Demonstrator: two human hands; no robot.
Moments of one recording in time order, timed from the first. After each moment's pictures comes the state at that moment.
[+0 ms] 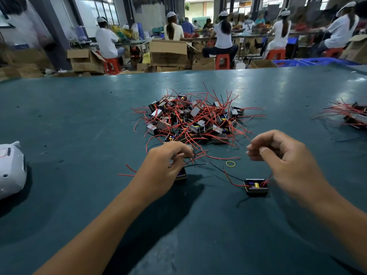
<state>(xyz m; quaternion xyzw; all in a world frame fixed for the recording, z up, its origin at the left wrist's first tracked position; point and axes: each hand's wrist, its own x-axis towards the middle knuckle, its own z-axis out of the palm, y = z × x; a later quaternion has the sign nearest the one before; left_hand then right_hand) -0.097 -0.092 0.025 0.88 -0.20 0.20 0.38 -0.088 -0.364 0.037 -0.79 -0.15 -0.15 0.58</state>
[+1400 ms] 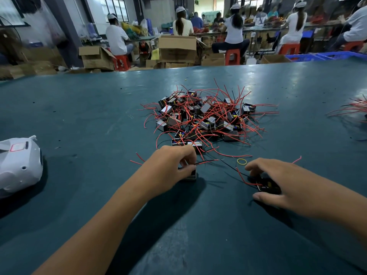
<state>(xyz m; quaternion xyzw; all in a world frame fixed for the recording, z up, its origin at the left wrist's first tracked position) -0.095 -0.076 0.031 0.94 -0.21 0.10 0.24 -0.088 -0.377 0.024 -0.93 -0.32 0.02 0.15</state>
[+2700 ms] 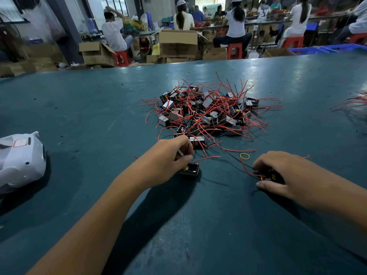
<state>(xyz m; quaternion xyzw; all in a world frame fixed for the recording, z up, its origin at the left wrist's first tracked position) -0.090 -0.064 0.034 0.94 -0.17 0.04 0.30 -0.084 -0.377 0.024 -0.95 -0.30 0.01 0.11</state>
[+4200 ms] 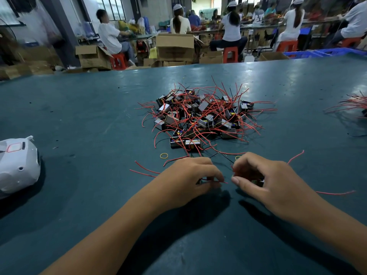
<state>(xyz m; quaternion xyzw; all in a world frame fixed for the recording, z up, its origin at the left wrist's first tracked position) -0.110 -0.109 0.027 0.90 -0.36 0.08 0.24 -0.116 -0.337 0.026 -0.88 -0.28 -0.08 0.38</state>
